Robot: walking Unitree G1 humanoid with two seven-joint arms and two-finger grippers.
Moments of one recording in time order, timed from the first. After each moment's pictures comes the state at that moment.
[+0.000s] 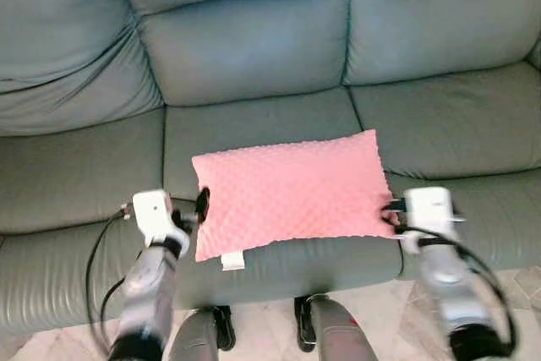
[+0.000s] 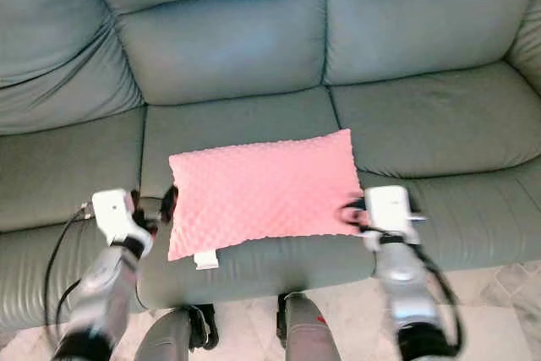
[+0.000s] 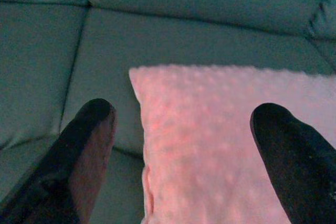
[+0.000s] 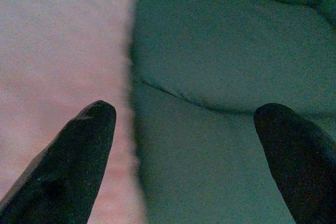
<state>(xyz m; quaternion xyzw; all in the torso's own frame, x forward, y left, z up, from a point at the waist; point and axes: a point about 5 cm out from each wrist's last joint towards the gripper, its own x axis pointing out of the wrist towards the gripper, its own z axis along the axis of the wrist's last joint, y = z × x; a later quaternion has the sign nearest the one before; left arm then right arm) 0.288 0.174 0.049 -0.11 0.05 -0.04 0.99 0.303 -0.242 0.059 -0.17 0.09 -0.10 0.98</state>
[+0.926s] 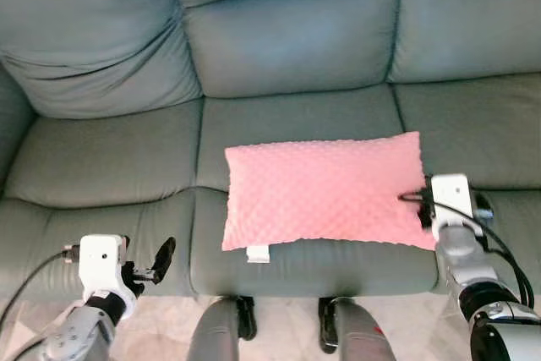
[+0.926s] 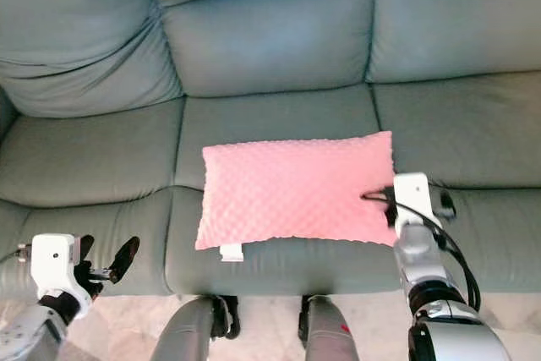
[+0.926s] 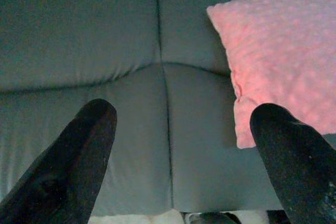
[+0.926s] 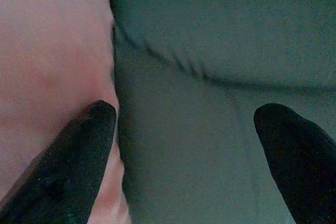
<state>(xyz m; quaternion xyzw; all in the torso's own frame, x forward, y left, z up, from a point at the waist) 0.201 0.222 0.075 -0.03 0.14 -0.06 0.99 0.320 -0.277 0.058 -0.21 0.19 -0.21 0.94</state>
